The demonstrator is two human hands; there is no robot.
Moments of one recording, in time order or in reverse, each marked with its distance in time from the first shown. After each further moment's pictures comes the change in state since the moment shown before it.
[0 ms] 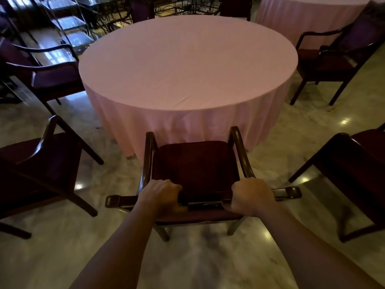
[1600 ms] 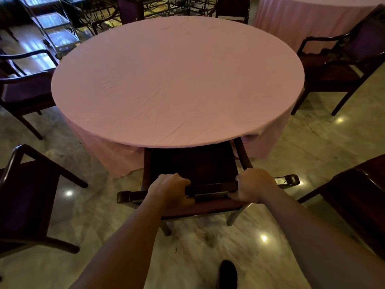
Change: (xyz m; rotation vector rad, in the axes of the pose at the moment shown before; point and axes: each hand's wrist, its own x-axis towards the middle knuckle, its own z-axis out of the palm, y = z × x) left_hand 0.244 -0.055 -0.078 -0.051 0.025 0.052; right_hand 0.221 0.128 -0.077 -0.113 -0.027 0.016
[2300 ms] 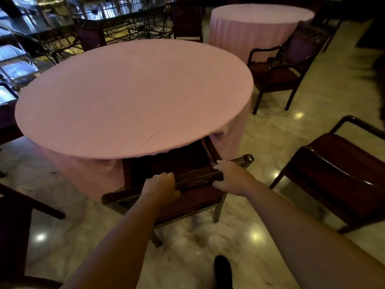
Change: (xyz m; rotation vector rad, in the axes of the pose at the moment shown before) left_hand -0.030 0.054 -0.017 -0.012 0.023 -0.060; right_hand -0.096 -0.010 -0.014 0.556 0.071 0.180
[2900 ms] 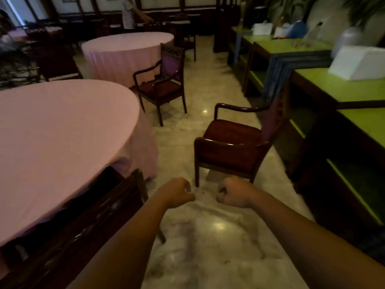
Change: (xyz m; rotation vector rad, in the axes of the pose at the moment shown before) left_hand -0.004 0.332 -0.016 -0.182 -0.293 0.621; right_hand -0.272 0.178 -0.037 0.164 0.139 0.566
